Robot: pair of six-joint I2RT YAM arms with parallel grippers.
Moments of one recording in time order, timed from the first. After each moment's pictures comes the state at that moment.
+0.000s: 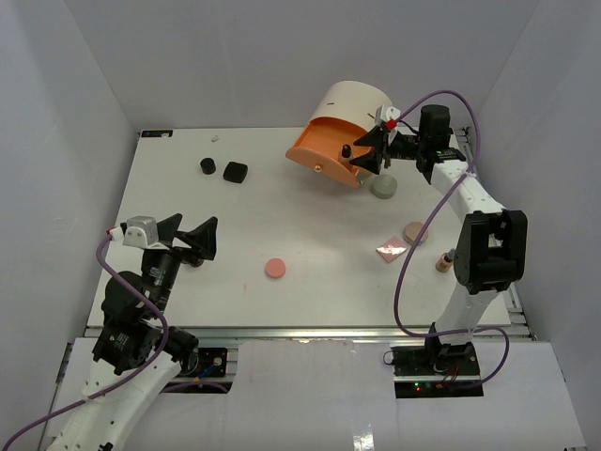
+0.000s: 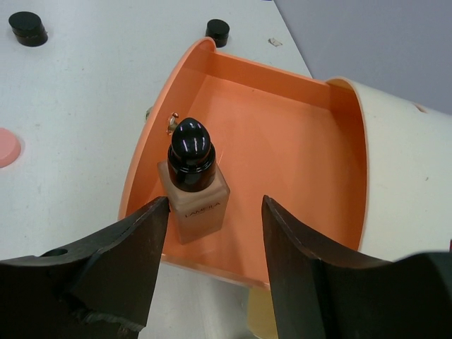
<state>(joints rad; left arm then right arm) -0.47 0.27 0.64 -0.16 -0.22 -0.24 0.12 1.80 1.46 -0.04 -1.15 -0.61</state>
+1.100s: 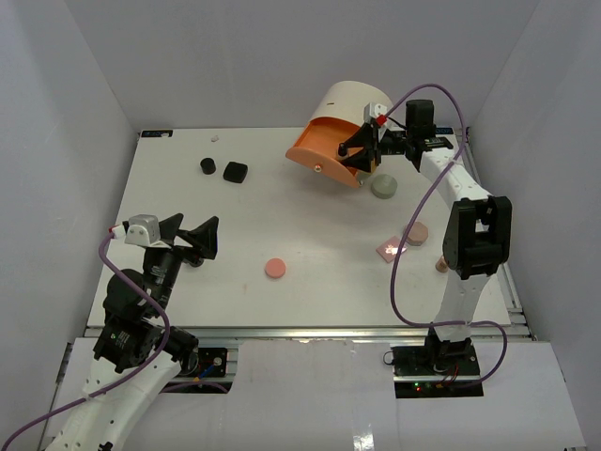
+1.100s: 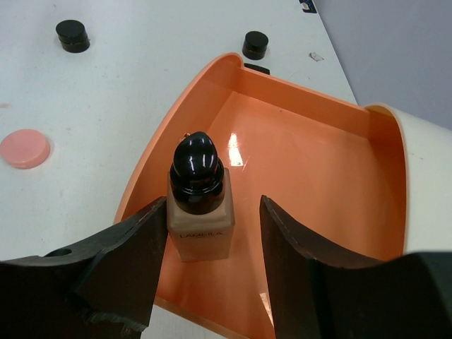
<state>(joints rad) -0.47 0.29 0.63 -0.16 -0.22 -0.24 0.16 1.95 1.66 -0.22 -1.26 -0.69</state>
